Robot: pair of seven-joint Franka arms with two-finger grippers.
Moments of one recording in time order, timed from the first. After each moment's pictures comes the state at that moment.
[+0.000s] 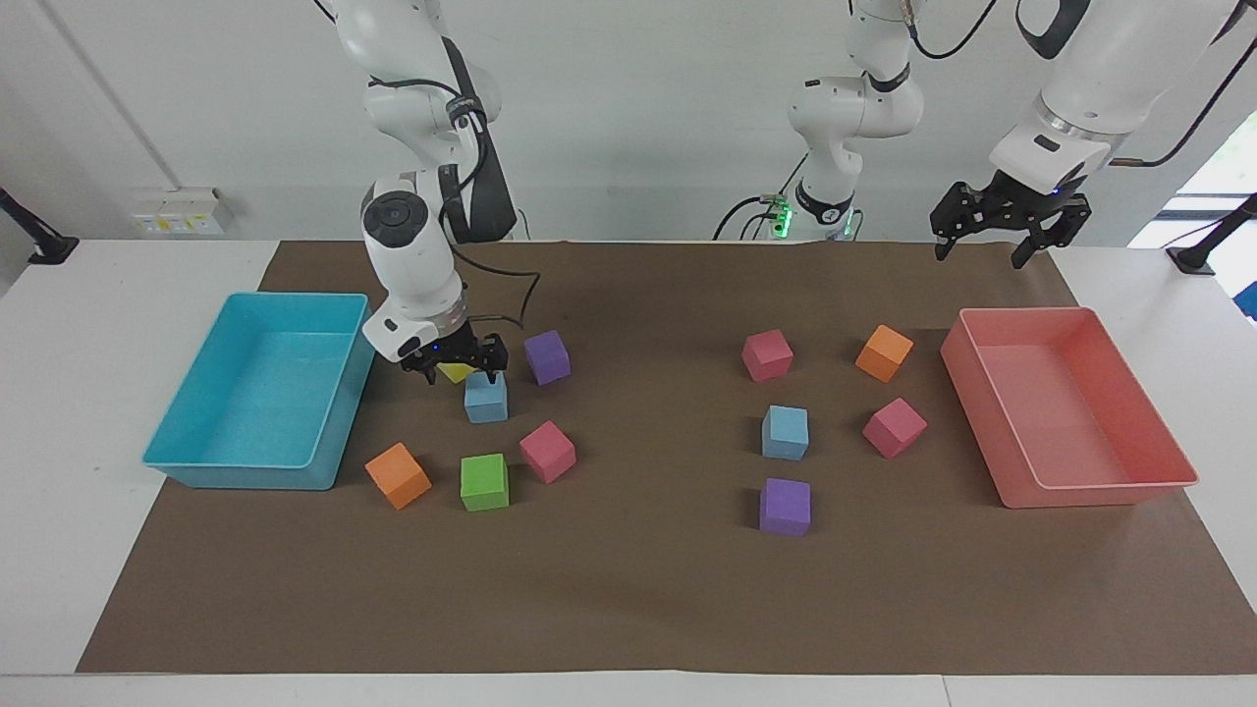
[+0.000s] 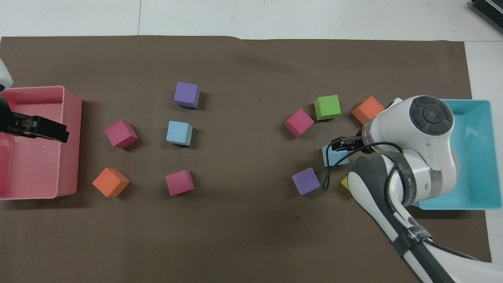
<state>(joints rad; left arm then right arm) -0.10 0.00 -0.01 -1.51 -0.01 1.48 0.10 0.18 0.14 0.01 -2.07 0.01 2.19 0.19</state>
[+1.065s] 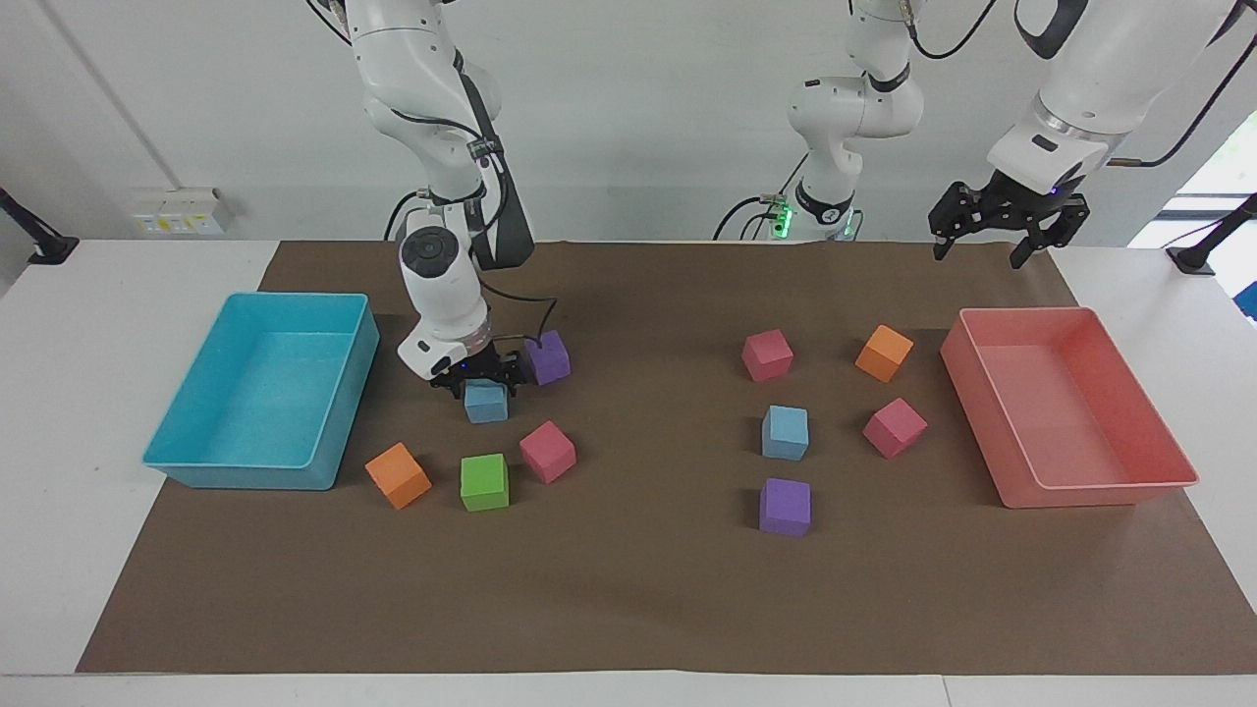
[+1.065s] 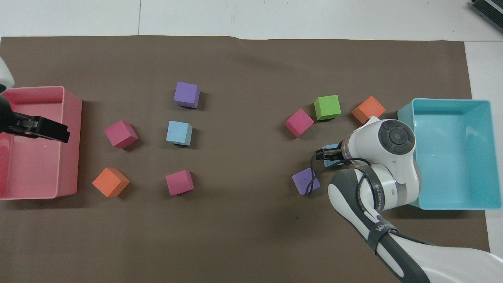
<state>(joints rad) -0.10 0.00 -0.01 -1.51 -0.01 1.48 0.10 0.21 0.18 0.01 -2.21 0.02 2.38 0.18</state>
